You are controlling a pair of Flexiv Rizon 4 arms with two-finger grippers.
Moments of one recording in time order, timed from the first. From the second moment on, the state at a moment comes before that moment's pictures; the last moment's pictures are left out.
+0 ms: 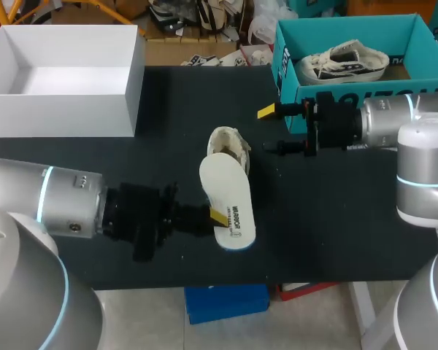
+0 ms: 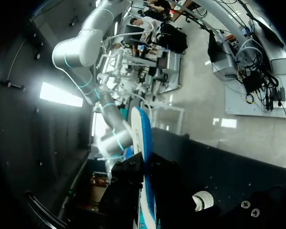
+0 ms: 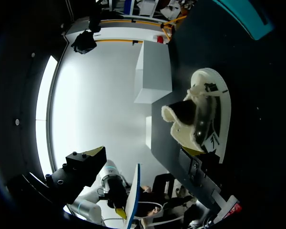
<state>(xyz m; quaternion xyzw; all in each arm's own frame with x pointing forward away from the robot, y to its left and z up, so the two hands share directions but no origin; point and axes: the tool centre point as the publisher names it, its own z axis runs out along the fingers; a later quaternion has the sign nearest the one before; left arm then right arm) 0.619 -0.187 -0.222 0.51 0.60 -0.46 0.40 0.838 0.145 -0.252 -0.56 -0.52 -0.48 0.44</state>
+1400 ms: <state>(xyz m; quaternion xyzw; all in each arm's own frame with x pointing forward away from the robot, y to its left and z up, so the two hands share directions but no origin) 0.750 -0.177 -0.302 0.58 0.51 -0.36 0.53 0.838 0.145 -0.253 -0.56 -0.52 -0.48 0.44</state>
